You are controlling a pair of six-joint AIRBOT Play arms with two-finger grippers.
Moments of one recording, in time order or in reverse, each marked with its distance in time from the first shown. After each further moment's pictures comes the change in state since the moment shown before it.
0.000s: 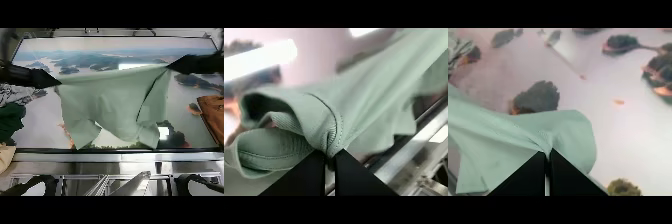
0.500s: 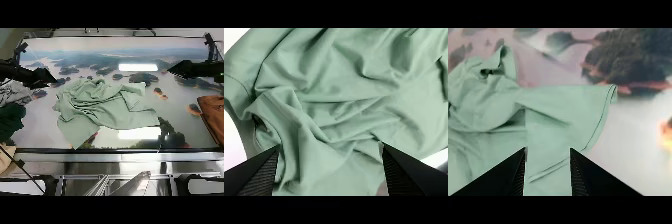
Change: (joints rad) left arm 0.124 -0.351 0.249 0.132 0.007 -0.114; right arm -0.105 -0.199 0.061 0.042 0.022 -0.021
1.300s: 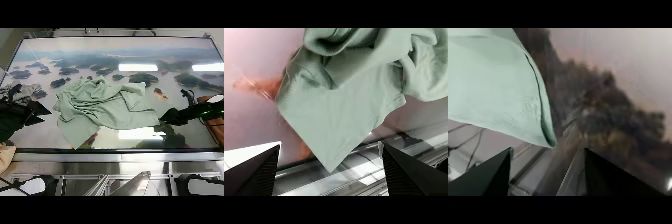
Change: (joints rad) left arm 0.234 0.206 -0.573 0.005 -0.043 0.042; right arm 0.013 0.045 -0.565 -0.286 -0.024 0.081
